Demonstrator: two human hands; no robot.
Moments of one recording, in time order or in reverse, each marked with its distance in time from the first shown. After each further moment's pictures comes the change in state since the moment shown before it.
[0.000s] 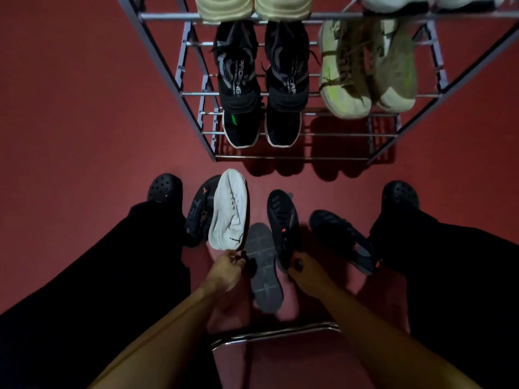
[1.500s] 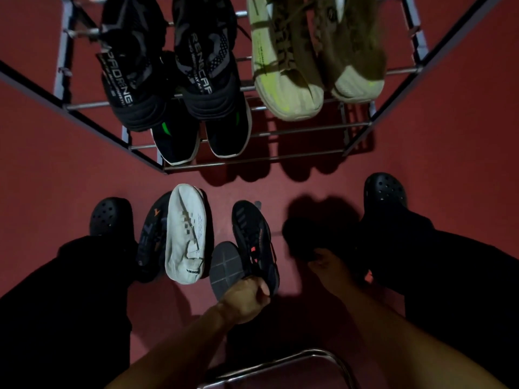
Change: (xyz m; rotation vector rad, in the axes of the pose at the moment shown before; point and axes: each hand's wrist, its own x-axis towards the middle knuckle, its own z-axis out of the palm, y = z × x) left_hand 0.066 0.045 0.118 0.596 -0.334 0.312; right_hand 0.096 0.097 -0.099 0.272 0.179 0.174
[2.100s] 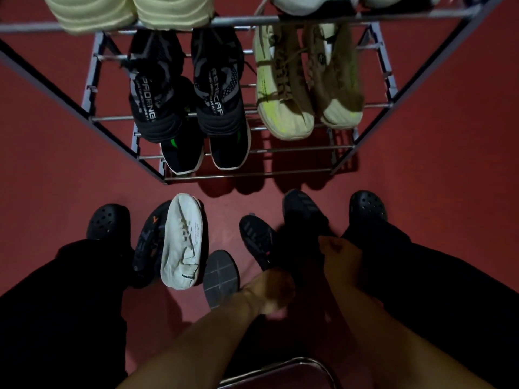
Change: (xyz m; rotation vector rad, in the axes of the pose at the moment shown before) left_hand -0.002 0.088 -0.021 -0.104 -0.097 0.120; right_hand -0.040 -0.061 -0.029 0.334 0.490 -0.186
